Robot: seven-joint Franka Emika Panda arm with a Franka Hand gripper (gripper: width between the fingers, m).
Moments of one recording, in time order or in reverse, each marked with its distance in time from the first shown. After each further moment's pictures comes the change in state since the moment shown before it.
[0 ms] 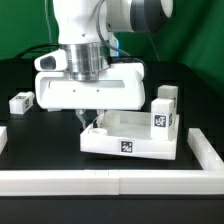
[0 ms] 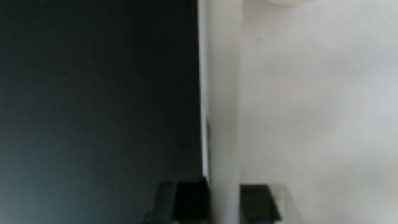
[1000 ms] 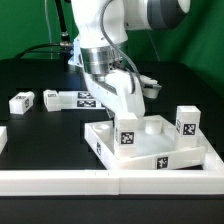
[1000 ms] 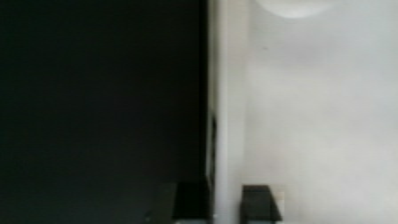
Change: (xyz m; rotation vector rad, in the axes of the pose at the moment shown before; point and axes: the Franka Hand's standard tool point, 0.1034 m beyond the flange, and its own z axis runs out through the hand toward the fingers) arm -0.031 -0.035 0.008 0.030 -0.070 0.883
